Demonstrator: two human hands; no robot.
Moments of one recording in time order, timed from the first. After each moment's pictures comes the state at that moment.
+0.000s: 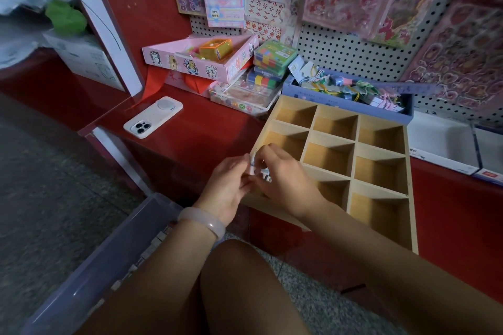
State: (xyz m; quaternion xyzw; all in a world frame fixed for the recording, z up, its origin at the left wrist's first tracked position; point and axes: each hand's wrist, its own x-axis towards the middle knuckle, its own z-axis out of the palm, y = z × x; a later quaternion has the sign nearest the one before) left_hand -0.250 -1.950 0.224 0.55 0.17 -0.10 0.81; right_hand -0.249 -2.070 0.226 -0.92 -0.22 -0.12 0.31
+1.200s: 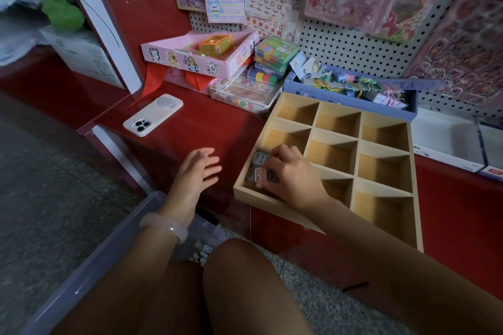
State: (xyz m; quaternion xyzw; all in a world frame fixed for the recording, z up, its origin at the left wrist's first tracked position) left_hand -0.242 -1.889 0.209 0.71 0.11 -0.03 0.70; right_hand -0.233 -2.087 0.194 -0.96 -0.20 -0.10 0.17
